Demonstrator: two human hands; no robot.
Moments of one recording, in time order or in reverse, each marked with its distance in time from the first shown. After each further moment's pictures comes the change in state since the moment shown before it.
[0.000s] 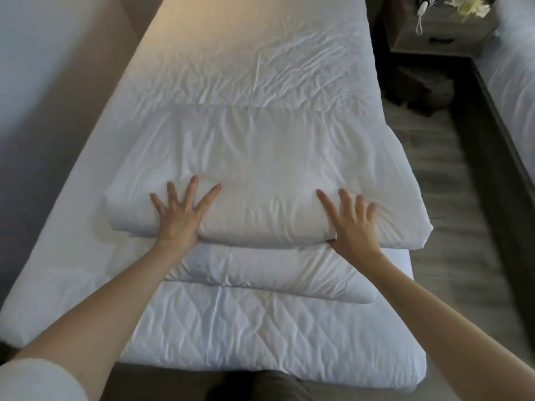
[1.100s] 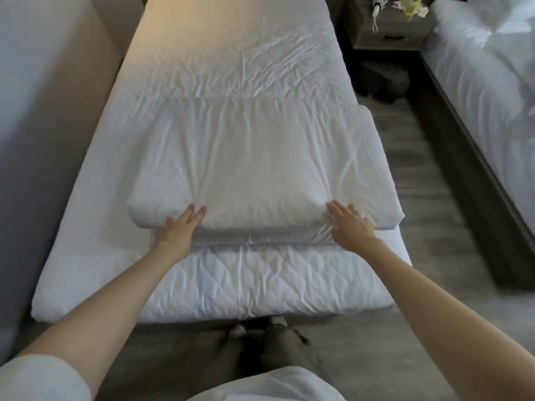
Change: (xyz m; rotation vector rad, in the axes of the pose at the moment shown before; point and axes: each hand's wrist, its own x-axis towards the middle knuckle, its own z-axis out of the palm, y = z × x) left_hand -0.127 -0.080 0.040 -0.121 -0.230 0.143; right_hand -0.139 -0.081 -0.021 0.298 -0.268 0.219
